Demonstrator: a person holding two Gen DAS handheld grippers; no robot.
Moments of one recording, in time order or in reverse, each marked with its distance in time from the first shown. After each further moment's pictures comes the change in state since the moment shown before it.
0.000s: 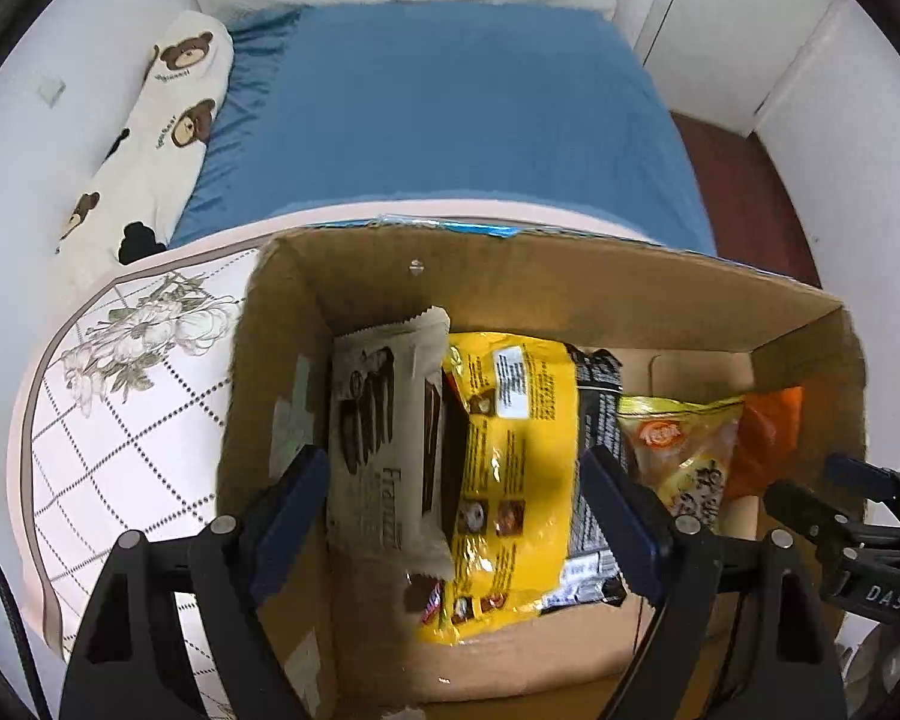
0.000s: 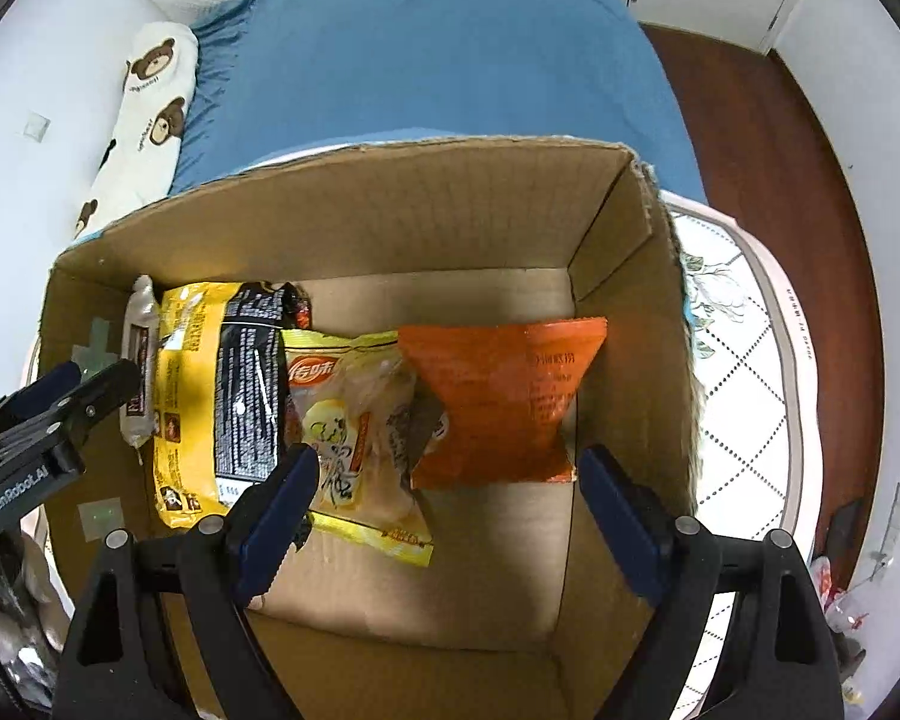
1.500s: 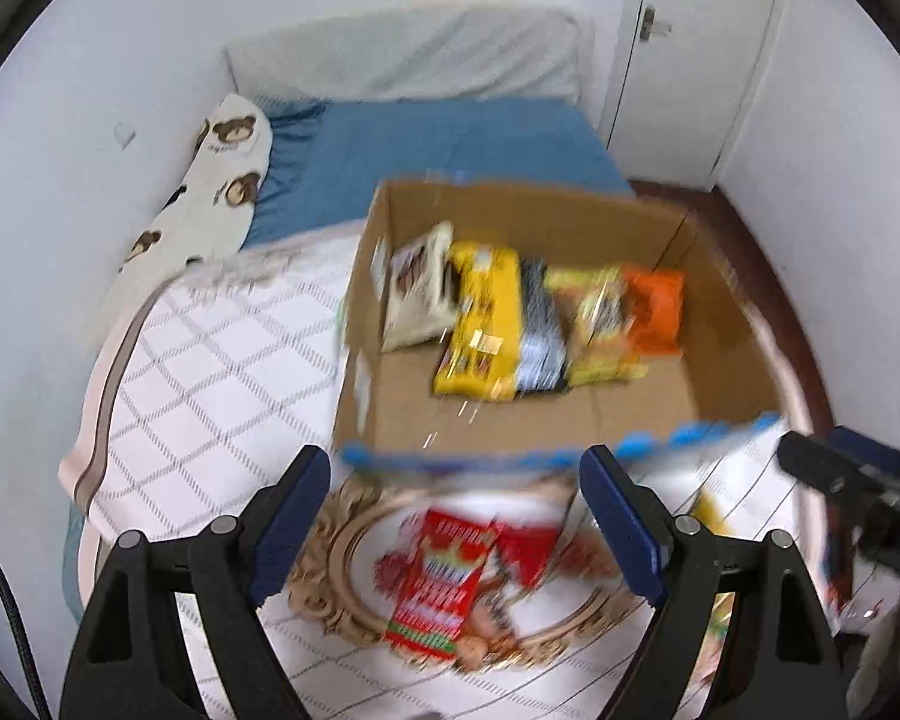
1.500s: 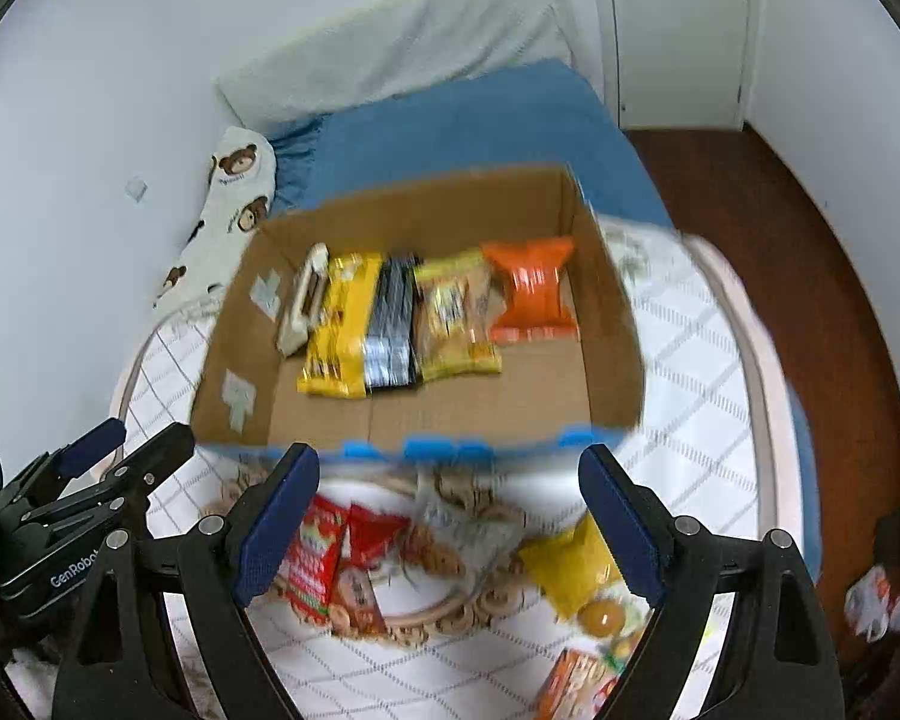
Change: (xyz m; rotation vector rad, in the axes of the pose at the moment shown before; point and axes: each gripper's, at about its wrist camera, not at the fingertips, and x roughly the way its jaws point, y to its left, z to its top) left arm -0.138 0.004 -0.187 0.035 -0.232 0.027; right arm -0.141 0.011 -0.205 0.019 -0.314 0.109
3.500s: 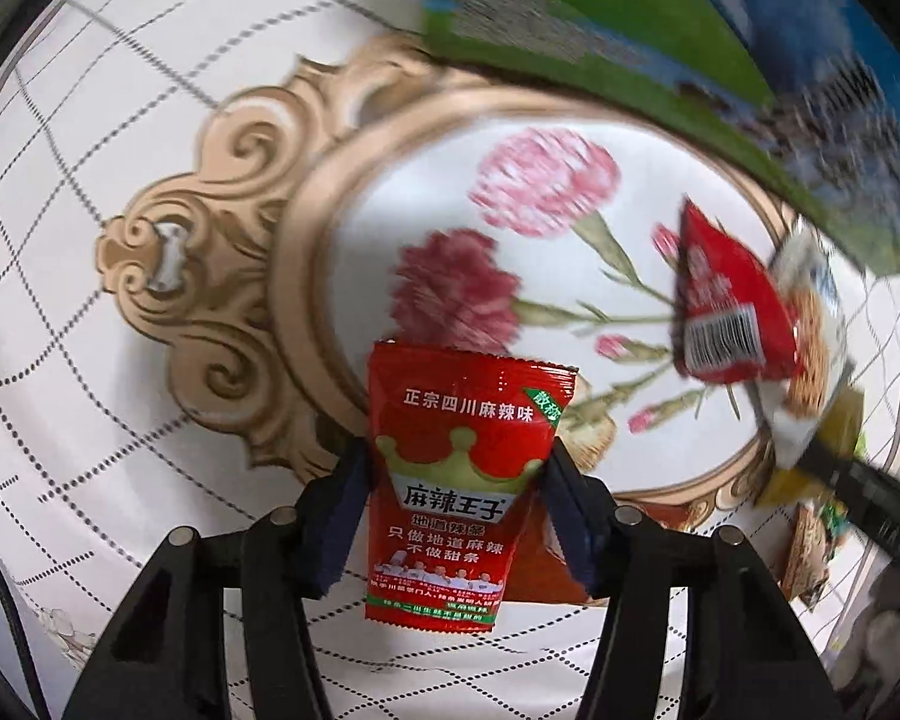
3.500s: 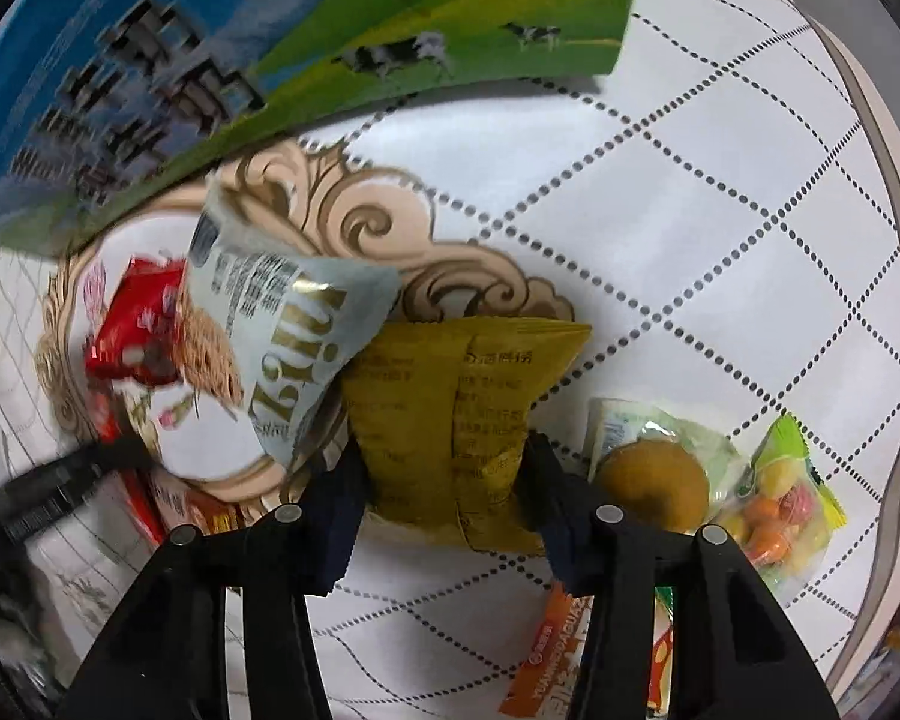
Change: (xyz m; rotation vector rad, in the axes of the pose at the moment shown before) left arm 0.154 0.060 -0.160 -0.171 0.496 -0.057; right arm 0.158 -0.103 -0.127 0.048 0.406 -0.058
